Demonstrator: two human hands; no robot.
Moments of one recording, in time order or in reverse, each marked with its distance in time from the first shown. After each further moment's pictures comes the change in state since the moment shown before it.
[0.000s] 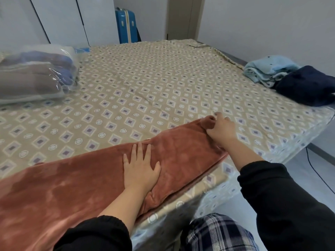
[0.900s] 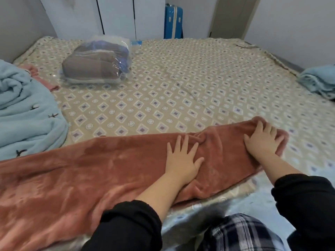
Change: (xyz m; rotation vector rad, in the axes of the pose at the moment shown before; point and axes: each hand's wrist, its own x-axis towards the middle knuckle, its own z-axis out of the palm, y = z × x) left_hand -0.015 -0.018 -0.023 -0.100 -0.145 0.132; right_hand -0.031 -0.038 0.023 -0.137 0.017 0.126
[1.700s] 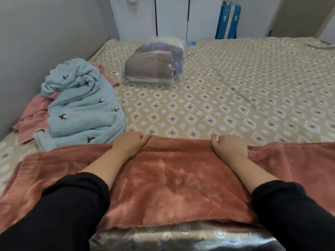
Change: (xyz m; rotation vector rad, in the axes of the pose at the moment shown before) left_hand -0.071 -0.284 -0.082 0.058 0.175 -0.424; right_hand -0.089 -0.227 0.048 0.071 -0.047 -0.697
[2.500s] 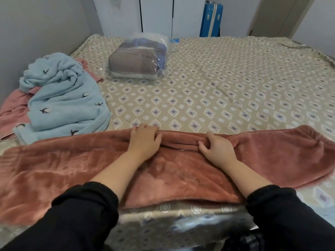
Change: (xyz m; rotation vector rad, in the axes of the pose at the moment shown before) left_hand -0.036 0.109 -0.002 -0.104 0.096 0.115; right_hand -0.060 0.029 -0.018 0.241 0.162 -0.205
